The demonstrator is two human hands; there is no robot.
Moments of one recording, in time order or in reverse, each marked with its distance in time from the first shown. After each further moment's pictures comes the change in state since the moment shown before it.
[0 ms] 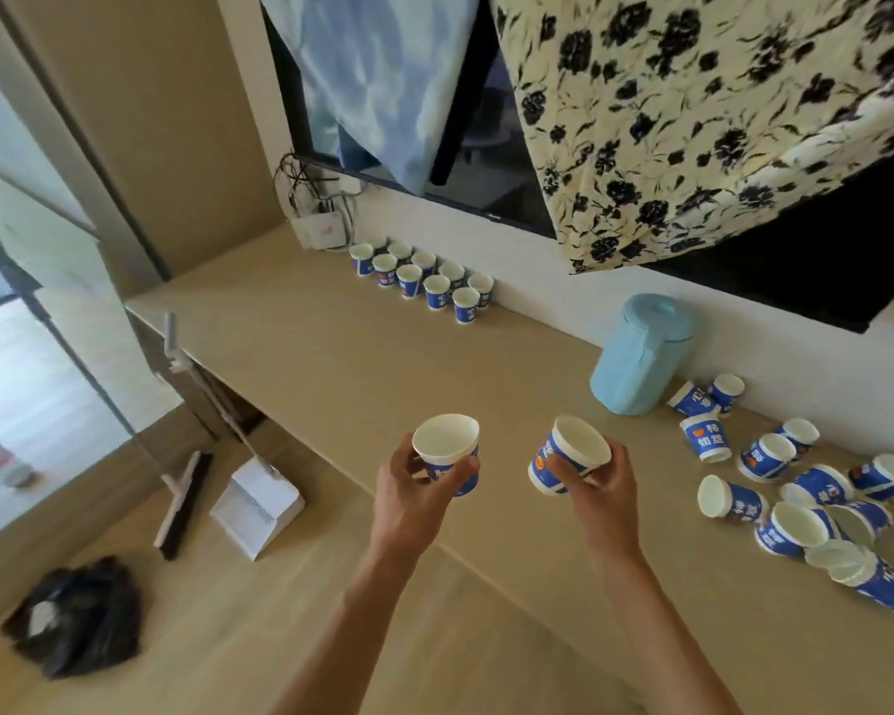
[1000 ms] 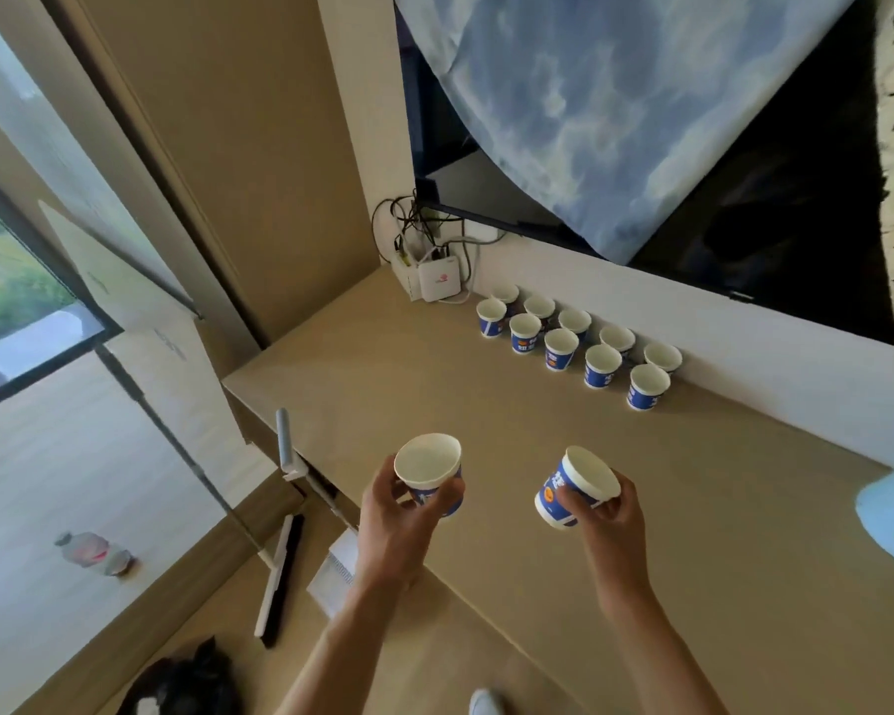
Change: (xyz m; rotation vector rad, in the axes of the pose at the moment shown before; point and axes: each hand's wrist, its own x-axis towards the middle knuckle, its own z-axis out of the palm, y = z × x) left_hand 0.315 -0.003 -0.261 0.103 0.113 -0.067; right_hand 0.135 0.018 0.380 0.076 -0.027 0.169
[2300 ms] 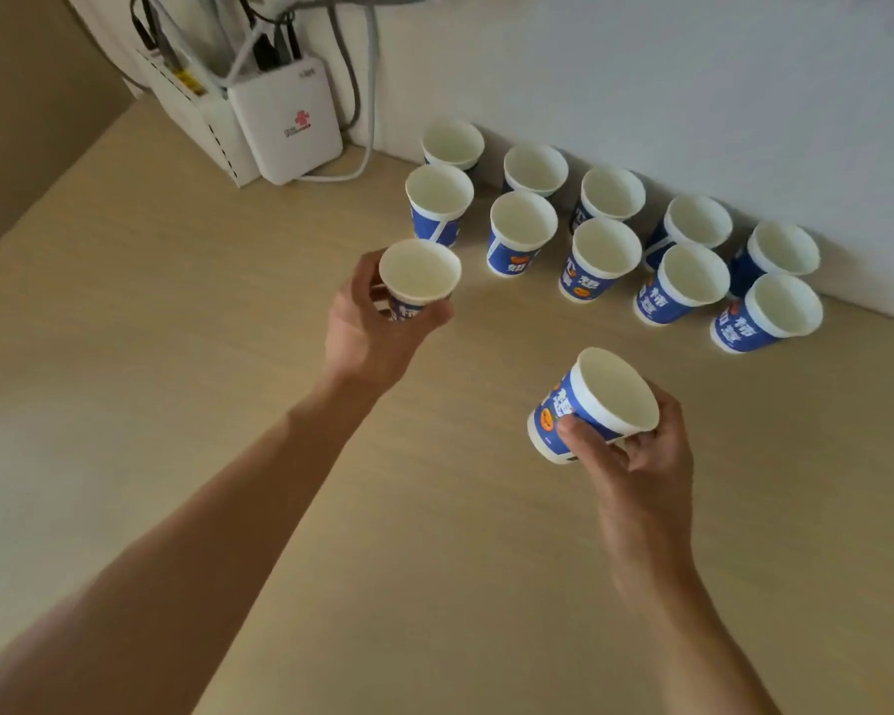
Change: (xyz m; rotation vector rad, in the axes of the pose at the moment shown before) left_hand 0.445 -0.154 0.128 0.145 -0.318 0.157; right_hand 0.222 0.100 0.157 -0.058 0.336 -0.092
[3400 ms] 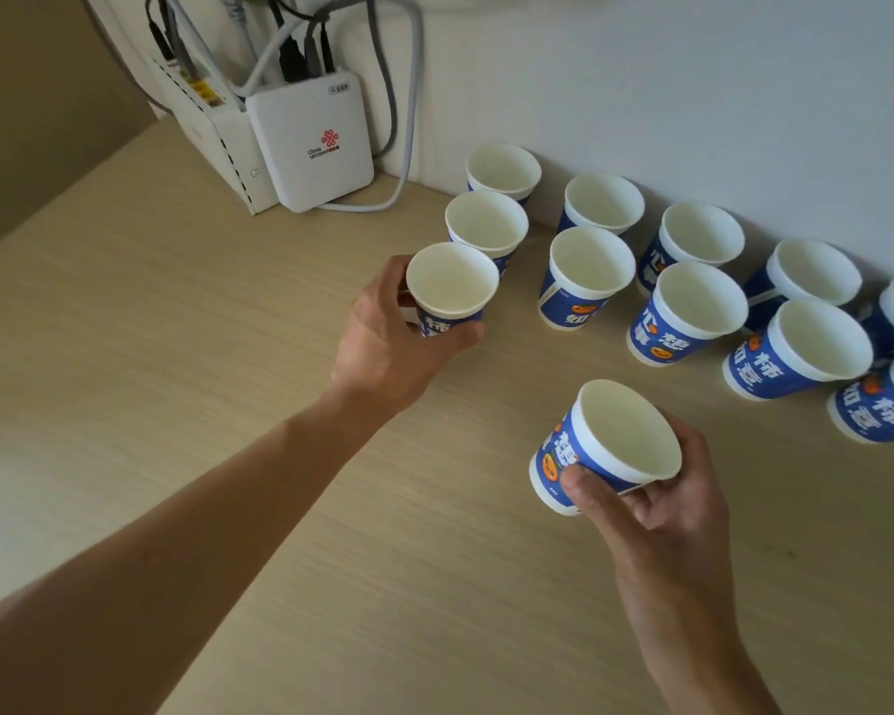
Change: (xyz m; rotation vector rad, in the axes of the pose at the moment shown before) left_hand 0.066 -0.038 0.008 0.082 -0.047 0.113; right_hand 0.049 0.049 0.042 0.010 -0.141 -0.096
